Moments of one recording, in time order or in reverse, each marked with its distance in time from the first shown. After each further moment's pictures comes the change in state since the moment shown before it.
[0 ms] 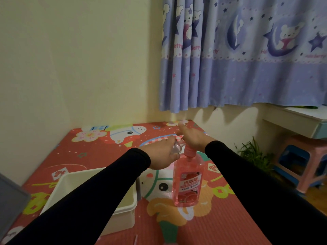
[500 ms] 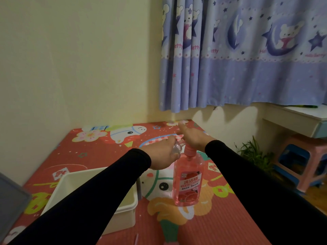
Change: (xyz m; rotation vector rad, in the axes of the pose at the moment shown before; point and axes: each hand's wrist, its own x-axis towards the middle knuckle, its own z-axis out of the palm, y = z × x) left_hand -0.002 0.001 0.000 -0.011 -0.004 -0.013; right_hand -0.004 -0.003 0.000 -0.014 -0.011 -0.018
